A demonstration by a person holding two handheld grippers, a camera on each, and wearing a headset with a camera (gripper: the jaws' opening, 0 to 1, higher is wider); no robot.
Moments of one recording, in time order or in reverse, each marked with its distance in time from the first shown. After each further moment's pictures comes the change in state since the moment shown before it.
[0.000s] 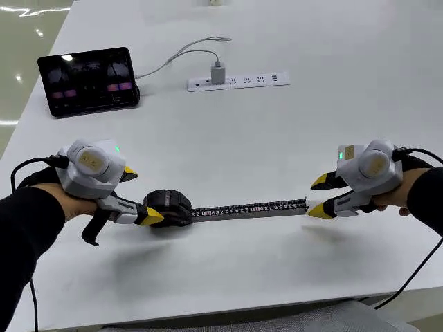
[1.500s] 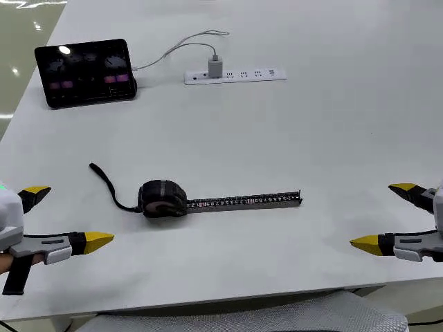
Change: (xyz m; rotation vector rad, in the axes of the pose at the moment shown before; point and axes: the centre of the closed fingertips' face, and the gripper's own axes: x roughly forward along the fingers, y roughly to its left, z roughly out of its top) left arm -0.087 0.008 -0.073 -0.282 -0.213 0.237; right arm -0.086 0.022 -0.065 0.318 -0.224 -0.278
